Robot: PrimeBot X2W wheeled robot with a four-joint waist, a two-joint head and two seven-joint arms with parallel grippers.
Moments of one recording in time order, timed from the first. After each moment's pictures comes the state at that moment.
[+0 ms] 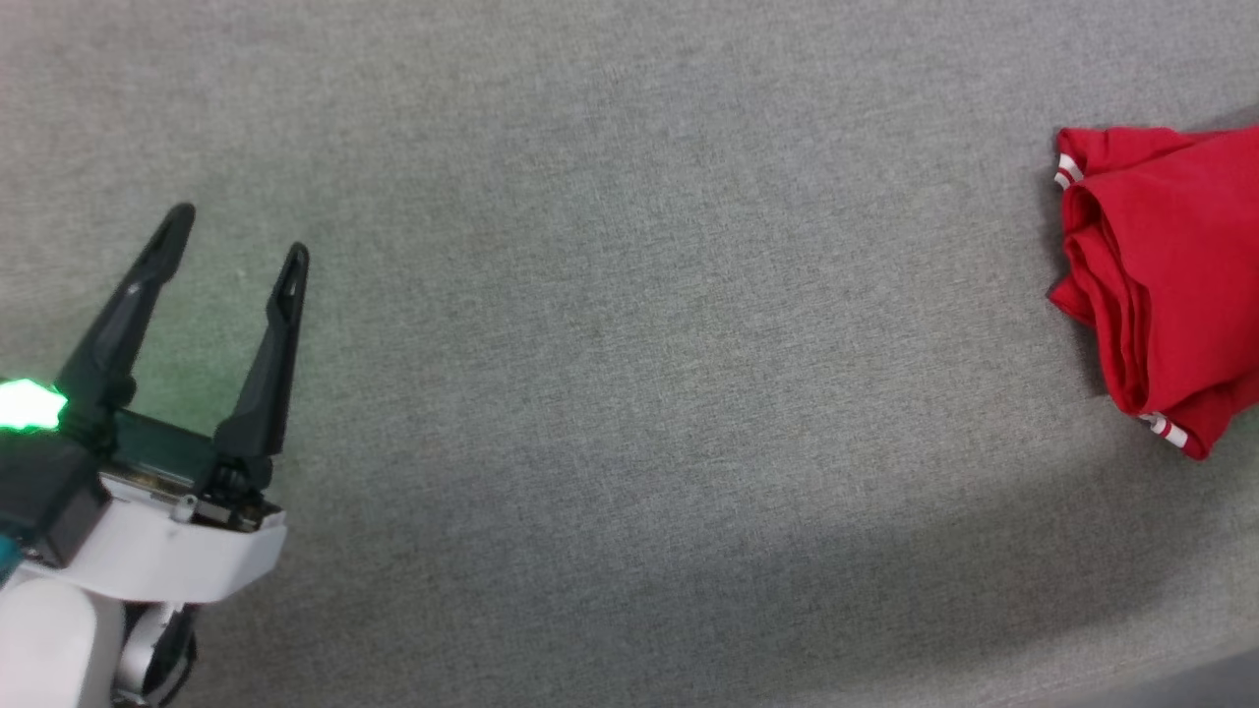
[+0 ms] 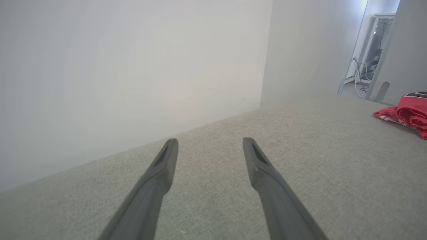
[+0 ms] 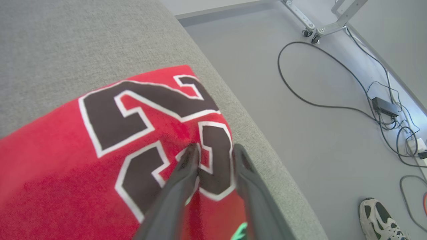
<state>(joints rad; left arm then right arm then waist) -0.26 0.55 -0.09 -0.21 -0.33 -0.11 -0.24 -0.88 -0.37 -0.44 0.87 0.06 0.13 0.21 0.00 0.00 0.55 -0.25</state>
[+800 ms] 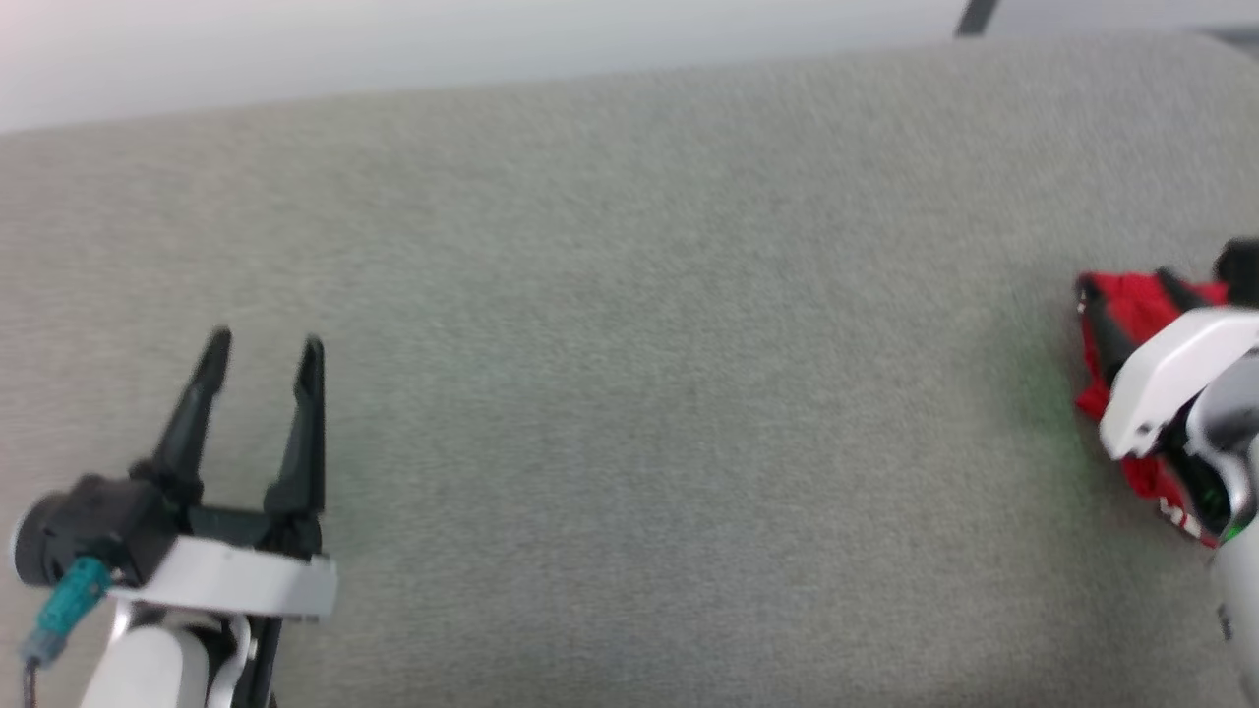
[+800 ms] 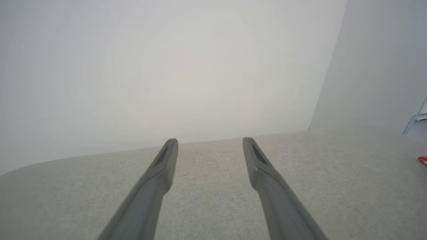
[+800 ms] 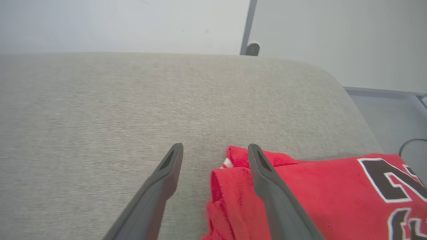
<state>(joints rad) -0.19 0.33 -0.02 0.02 -0.33 -0.10 -0.26 -0.63 -0.32 0.06 0.59 0.29 0.13 0.17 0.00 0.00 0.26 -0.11</state>
